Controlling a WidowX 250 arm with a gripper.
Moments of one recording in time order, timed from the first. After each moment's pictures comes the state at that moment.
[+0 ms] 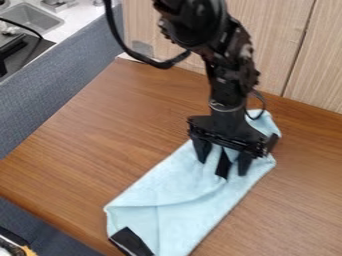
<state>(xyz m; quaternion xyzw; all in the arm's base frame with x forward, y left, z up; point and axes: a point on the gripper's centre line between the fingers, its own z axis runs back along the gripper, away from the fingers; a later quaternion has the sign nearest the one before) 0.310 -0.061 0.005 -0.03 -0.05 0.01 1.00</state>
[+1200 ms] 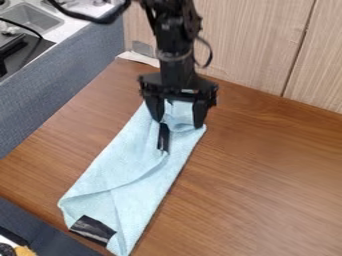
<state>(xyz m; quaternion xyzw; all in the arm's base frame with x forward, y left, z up) 0.317 -0.004 0.060 -0.03 -0.08 0.09 0.99</state>
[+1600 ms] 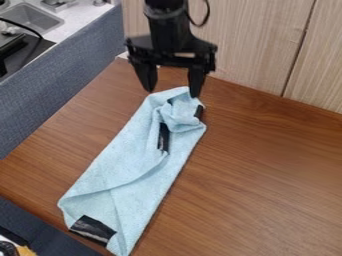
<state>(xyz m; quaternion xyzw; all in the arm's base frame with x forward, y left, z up) 0.304 0.002 0.120 -0.02 -0.12 0.10 0.99</state>
